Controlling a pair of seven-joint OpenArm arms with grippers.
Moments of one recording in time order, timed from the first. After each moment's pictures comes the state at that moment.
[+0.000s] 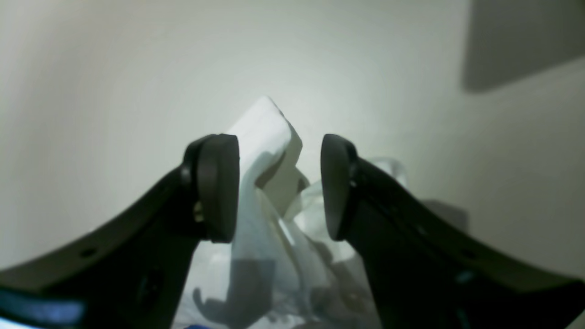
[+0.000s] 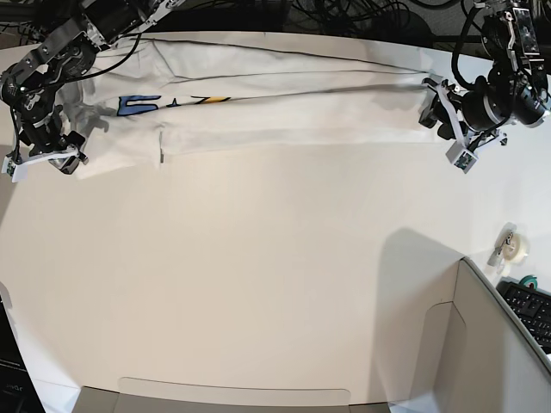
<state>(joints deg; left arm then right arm) 15.8 -25.5 -23.3 109.6 -43.9 -36.7 78.5 5.4 -2.6 53.7 103.1 17.0 23.1 -68.4</state>
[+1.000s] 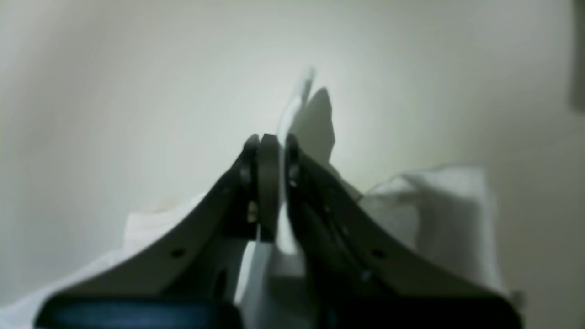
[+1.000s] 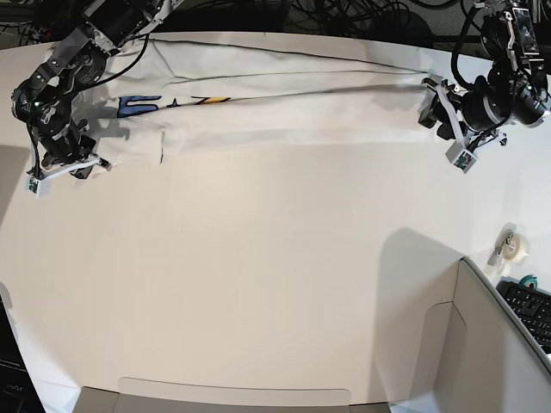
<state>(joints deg) 15.8 -25.3 -23.3 109.6 -43.9 -36.7 78.5 3.2 -2.2 43.4 105.7 16.6 22.8 -68.7</state>
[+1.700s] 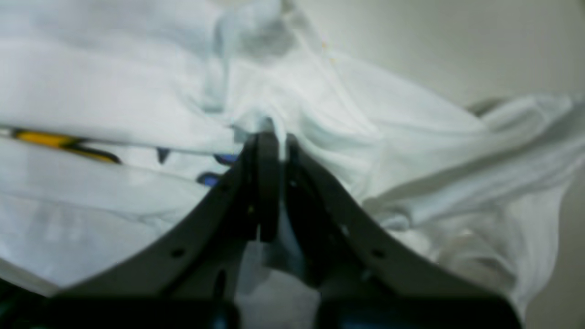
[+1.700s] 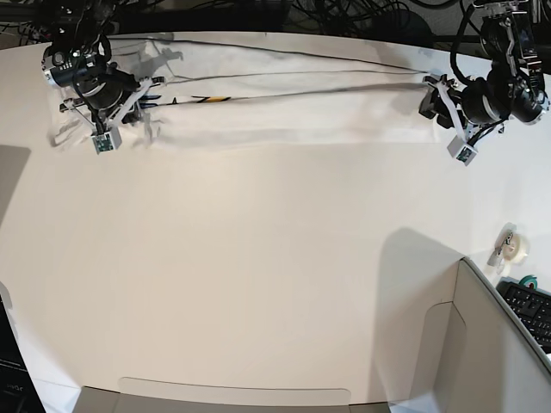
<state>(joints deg) 15.1 -25.1 -23.3 101.7 -44.1 -36.6 78.6 -21.5 9.5 17.9 118.1 17.5 23.2 -68.0</state>
